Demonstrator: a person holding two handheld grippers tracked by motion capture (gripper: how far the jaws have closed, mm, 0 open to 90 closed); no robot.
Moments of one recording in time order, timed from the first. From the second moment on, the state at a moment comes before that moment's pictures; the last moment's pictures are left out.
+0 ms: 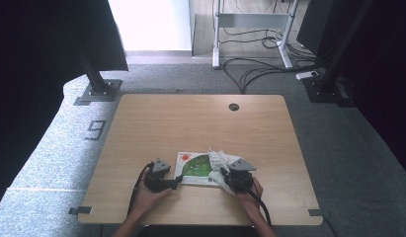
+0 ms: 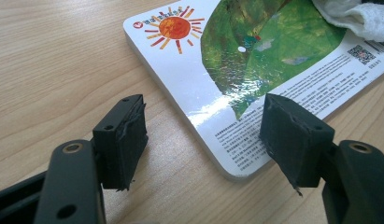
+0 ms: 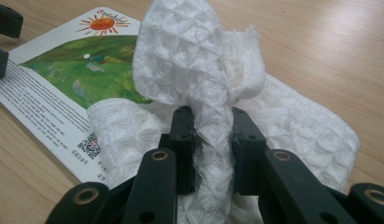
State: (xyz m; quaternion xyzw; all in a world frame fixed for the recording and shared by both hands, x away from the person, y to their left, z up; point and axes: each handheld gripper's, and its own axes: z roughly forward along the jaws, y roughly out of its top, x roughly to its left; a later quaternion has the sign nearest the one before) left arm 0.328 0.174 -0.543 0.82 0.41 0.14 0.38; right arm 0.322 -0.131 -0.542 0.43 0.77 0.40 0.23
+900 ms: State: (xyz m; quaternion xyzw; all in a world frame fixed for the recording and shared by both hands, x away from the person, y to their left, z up) left arm 0.327 0.193 -0.542 0.81 0.42 0.15 0.37; right arm 0.313 0.000 -0.538 0.34 0.83 0.41 0.19
